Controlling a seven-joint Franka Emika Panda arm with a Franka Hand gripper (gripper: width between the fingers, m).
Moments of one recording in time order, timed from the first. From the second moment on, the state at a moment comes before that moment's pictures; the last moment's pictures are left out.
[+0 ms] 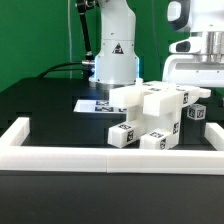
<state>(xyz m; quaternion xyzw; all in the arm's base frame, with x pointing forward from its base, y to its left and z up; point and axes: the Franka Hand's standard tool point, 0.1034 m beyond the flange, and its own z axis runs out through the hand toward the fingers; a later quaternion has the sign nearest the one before) 0.378 0.187 0.027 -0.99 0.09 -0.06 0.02</state>
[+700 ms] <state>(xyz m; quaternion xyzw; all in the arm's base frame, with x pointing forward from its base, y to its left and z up) 0.384 0.184 0.038 -0.99 0.08 -0.05 0.02</state>
